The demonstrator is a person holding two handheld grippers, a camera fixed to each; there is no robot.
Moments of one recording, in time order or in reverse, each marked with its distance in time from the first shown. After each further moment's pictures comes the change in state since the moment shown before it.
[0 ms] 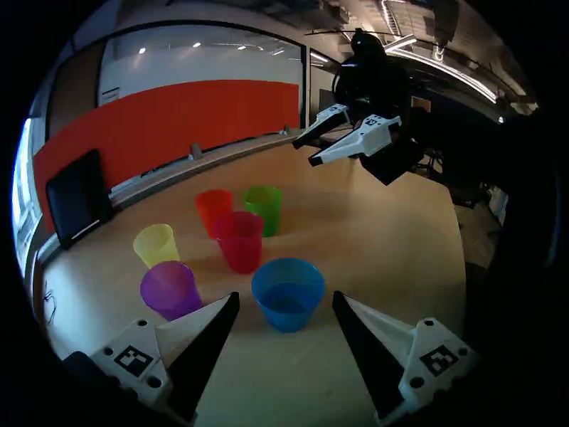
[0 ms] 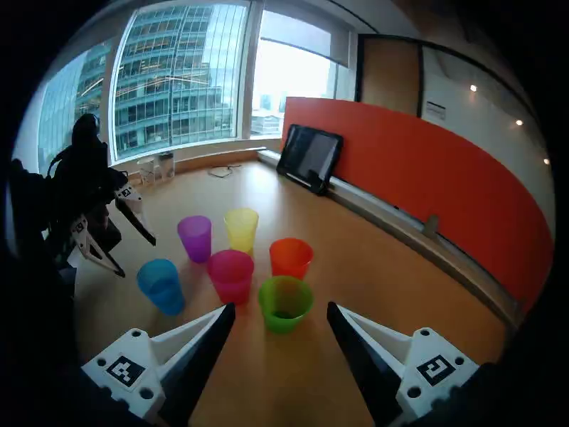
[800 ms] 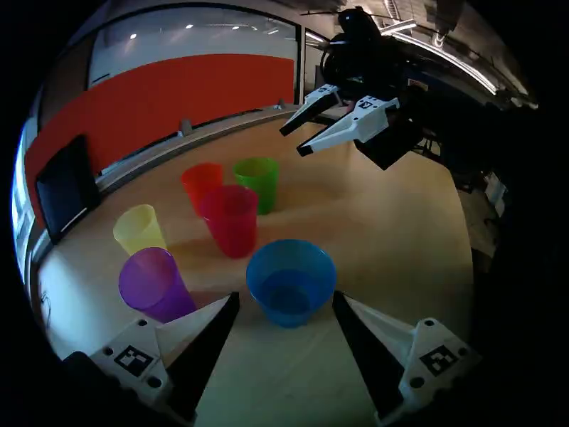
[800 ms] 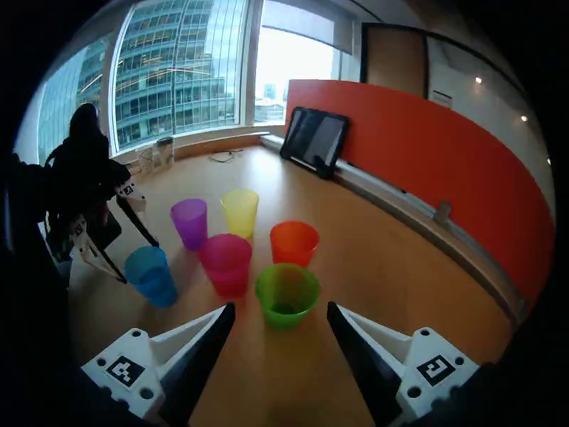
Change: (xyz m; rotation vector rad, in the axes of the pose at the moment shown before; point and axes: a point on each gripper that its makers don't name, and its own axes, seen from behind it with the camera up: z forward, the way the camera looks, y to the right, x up) left arm -0.023 -0.002 0.034 -0.036 -0.110 0.006; right arm -0.023 0.001 0.034 0.028 -0.059 0.005
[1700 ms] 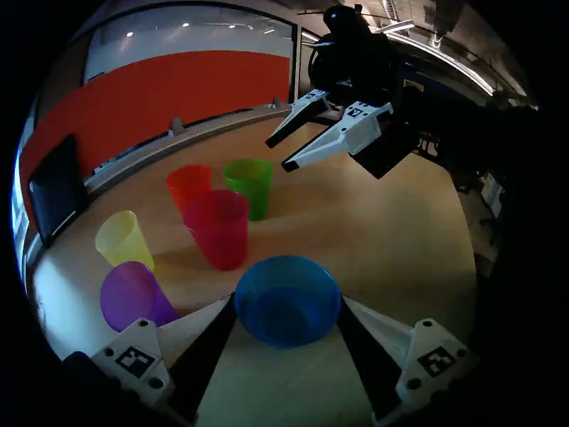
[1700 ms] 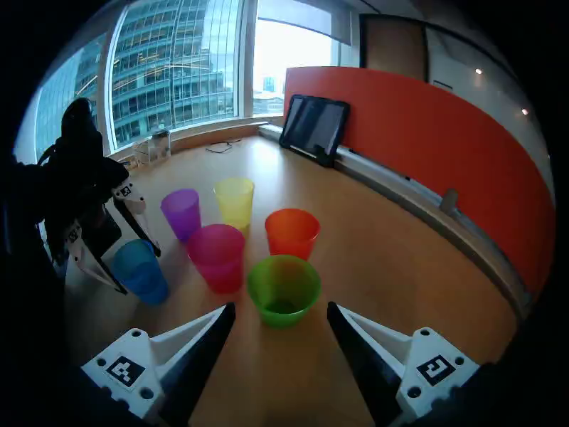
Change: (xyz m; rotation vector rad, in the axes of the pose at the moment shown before) left arm 0.008 0.004 0.028 -0.032 0.003 -0.003; right arm -0.012 0.004 0.023 0.012 -0.036 0.021
